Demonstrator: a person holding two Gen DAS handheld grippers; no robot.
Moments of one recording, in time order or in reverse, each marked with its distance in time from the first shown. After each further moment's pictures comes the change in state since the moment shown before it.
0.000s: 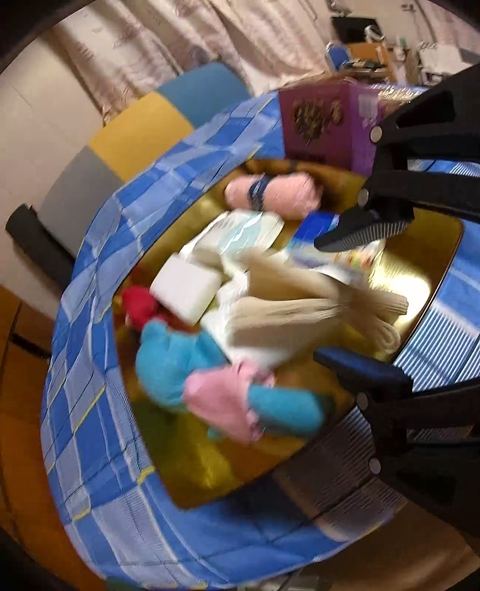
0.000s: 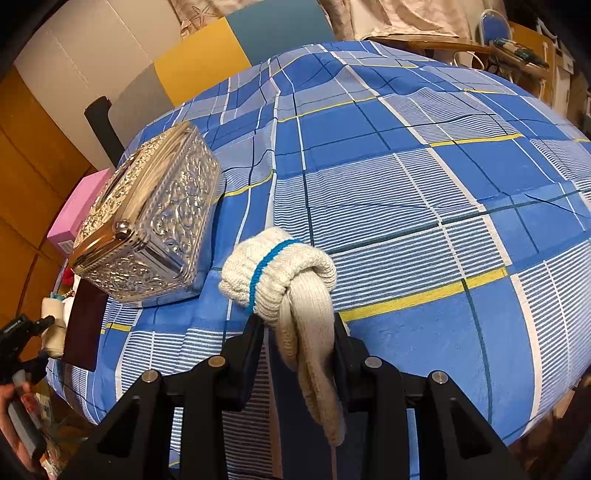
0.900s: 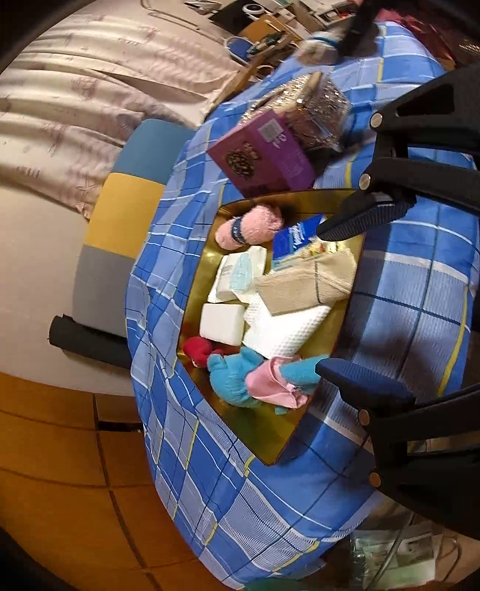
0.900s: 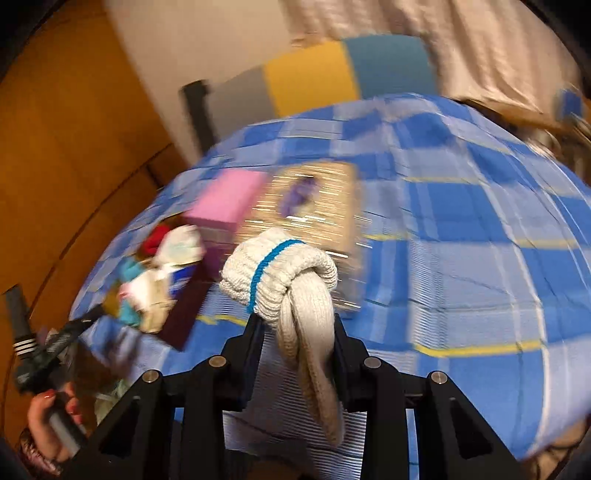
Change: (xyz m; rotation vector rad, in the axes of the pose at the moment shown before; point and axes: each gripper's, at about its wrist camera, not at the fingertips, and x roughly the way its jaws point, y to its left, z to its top) left arm -0.075 -0.002 -0.045 0.457 -0.199 0.022; right arm -0.063 0.125 -0.001 -0.312 -0.083 0.205
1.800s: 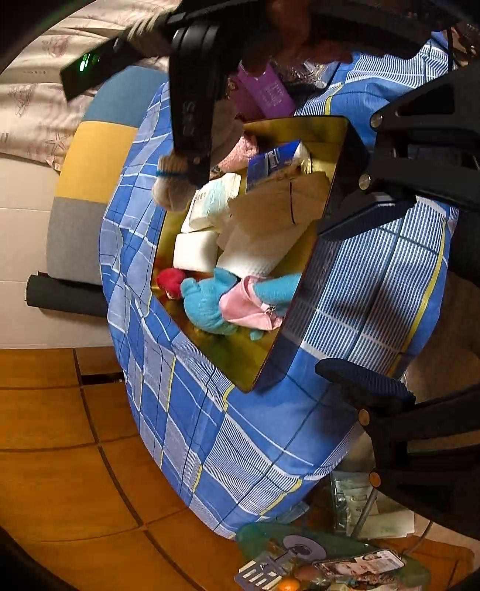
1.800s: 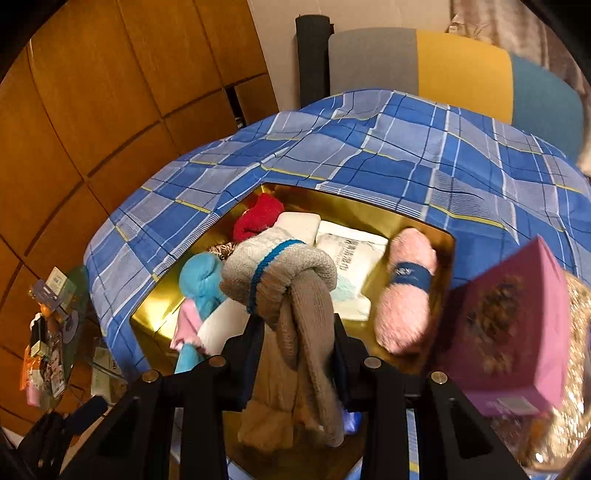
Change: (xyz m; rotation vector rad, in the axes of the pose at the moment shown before) left arm 0.002 0.024 -0.001 -0.002 0.102 0.248; right arm 0.190 0.210 0.077 -0.322 0.188 0.111
